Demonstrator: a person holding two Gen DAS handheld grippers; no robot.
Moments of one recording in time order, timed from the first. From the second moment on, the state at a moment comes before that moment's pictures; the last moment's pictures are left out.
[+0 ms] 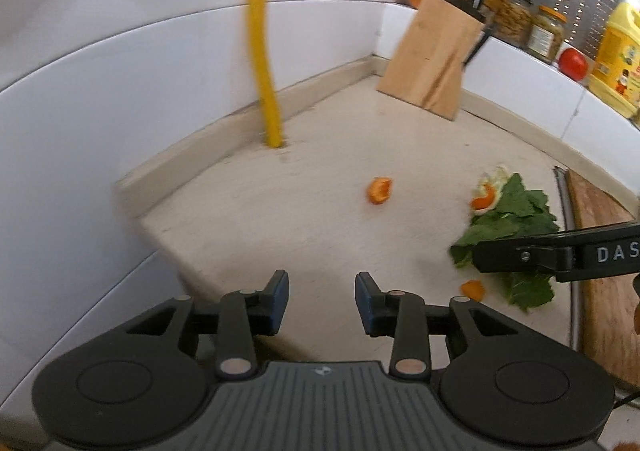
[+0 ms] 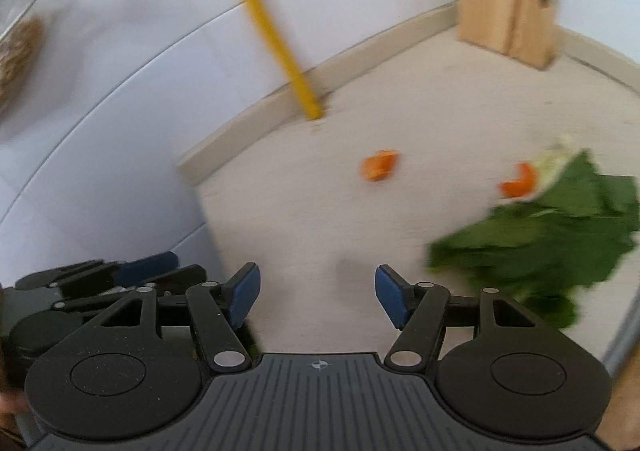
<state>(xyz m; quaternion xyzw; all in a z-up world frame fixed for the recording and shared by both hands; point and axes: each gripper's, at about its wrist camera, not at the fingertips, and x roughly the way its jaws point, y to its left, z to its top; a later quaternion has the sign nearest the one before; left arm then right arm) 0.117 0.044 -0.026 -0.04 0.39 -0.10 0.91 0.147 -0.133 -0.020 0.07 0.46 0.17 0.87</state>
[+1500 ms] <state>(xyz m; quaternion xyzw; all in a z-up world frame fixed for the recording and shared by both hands) 0.218 -0.028 -0.051 -0.05 0.40 -0.12 0.91 0.239 -0.244 -0.041 0.06 0.45 0.11 0.88</state>
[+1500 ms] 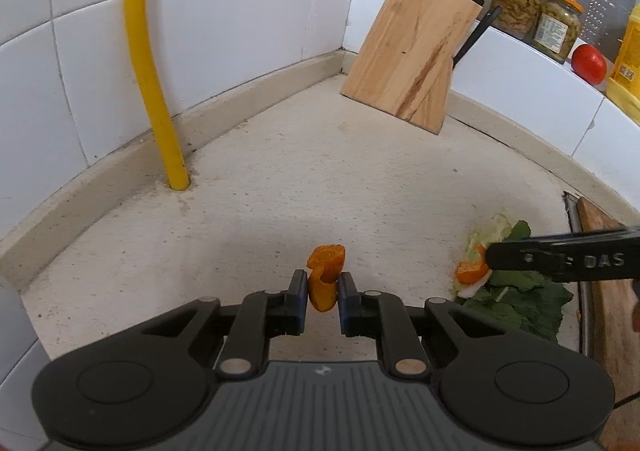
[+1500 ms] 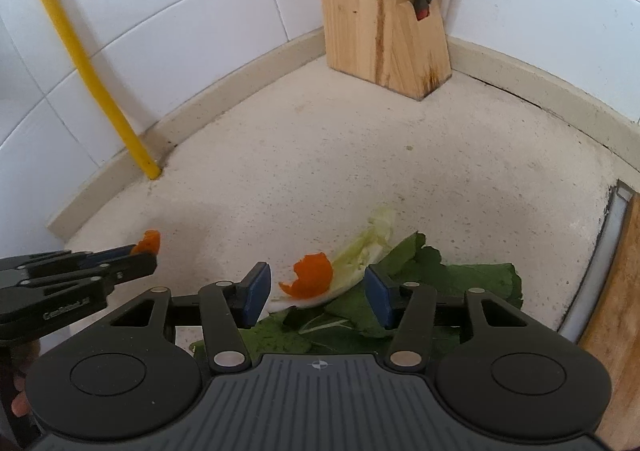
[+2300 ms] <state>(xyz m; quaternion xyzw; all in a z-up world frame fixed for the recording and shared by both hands) 0.204 -0.011 -0.053 -0.07 0.41 -0.13 0.90 0.232 -0.213 -0.039 0.01 0.44 0.17 0.88</state>
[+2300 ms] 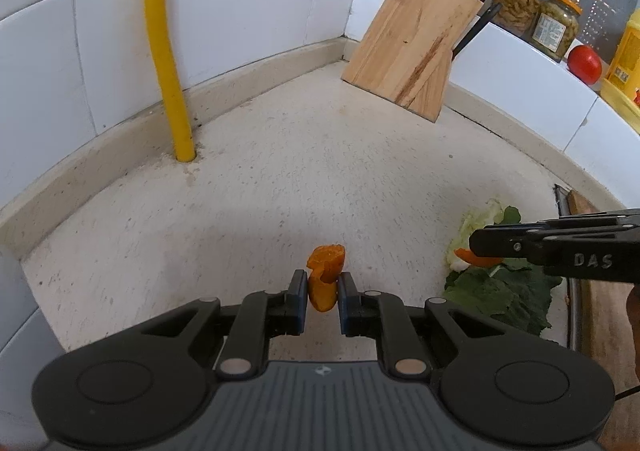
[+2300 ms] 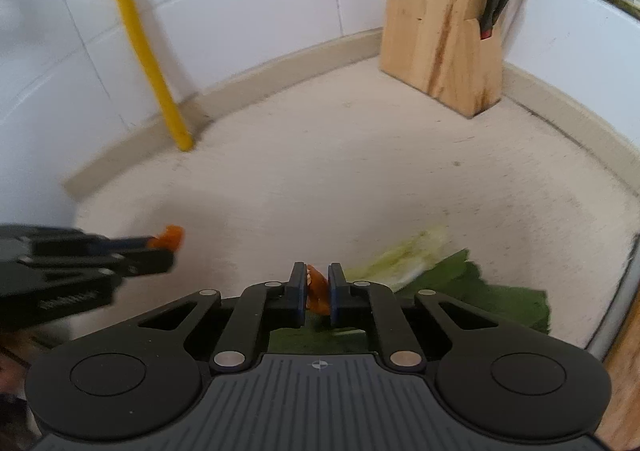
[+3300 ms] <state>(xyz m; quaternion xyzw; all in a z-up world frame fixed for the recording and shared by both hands) 0.195 -0.024 -0.059 -0.04 0.41 -0.14 0.90 0.245 -0.197 -0.043 -0.04 0.48 0.20 0.85</state>
